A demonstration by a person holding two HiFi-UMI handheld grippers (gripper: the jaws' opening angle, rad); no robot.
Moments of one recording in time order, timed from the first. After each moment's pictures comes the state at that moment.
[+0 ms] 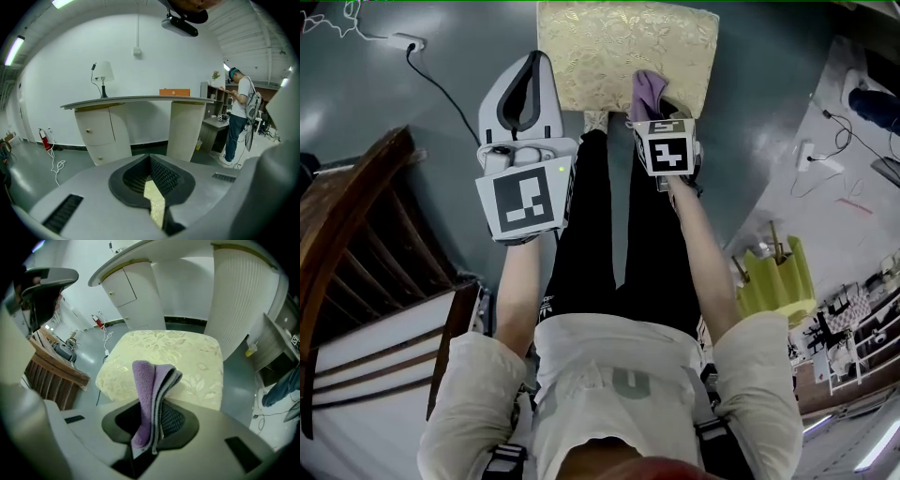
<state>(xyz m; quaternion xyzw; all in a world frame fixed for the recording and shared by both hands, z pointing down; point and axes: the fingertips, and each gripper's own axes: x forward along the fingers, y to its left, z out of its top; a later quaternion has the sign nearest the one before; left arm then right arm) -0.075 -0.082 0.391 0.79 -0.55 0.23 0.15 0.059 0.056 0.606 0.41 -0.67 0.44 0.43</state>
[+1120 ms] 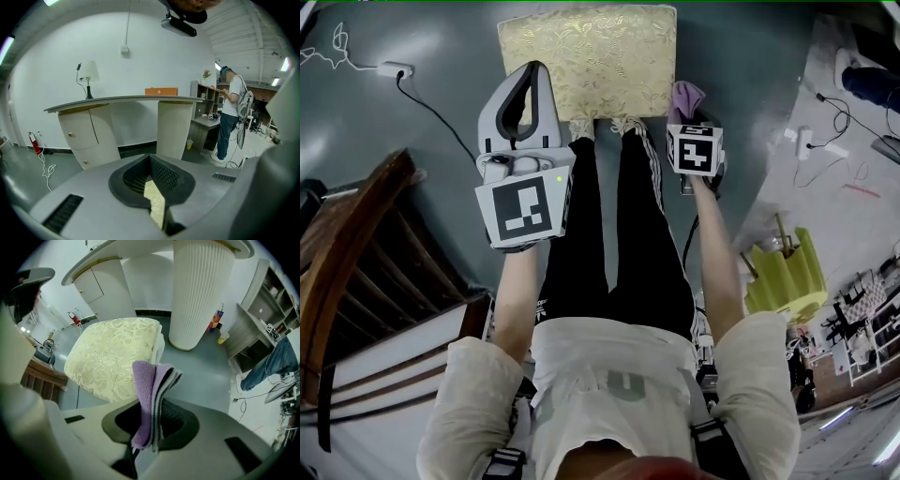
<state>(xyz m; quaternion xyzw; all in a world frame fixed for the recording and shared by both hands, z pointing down) -0.003 -0.079 0.388 0.81 -0.51 0.23 0.14 0.205 0.091 0.627 0.49 -0.58 0.45 0.47</state>
